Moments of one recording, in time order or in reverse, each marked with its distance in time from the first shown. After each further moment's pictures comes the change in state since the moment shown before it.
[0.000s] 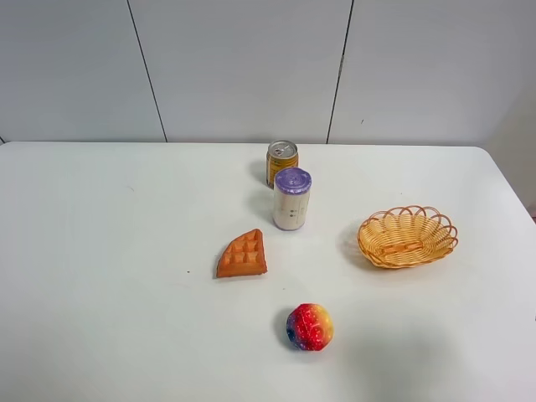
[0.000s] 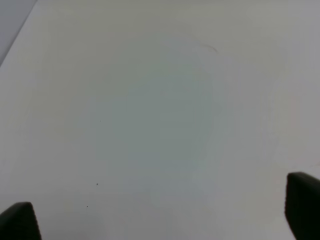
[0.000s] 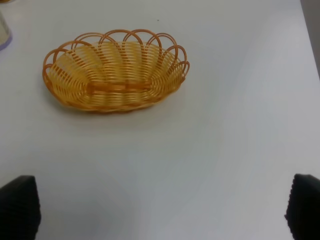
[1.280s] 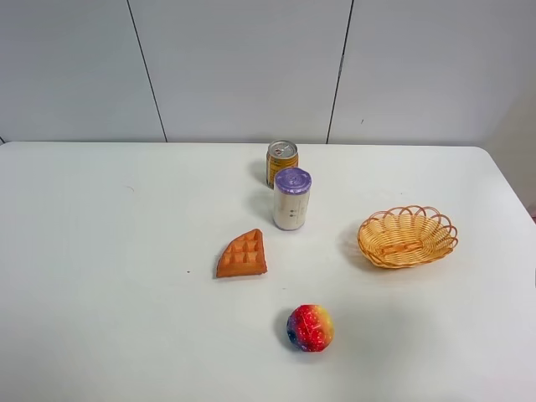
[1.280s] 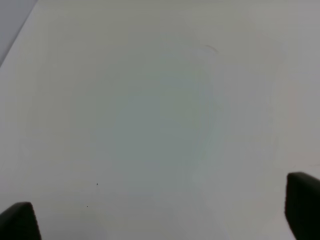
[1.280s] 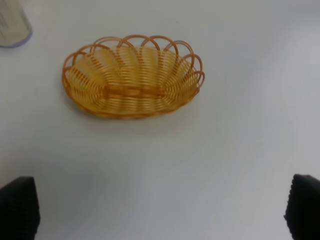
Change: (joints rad) left arm 0.000 0.000 0.000 0.005 0.000 0.000; right arm 0.065 0.285 -0.172 0.015 -0.006 -0.029
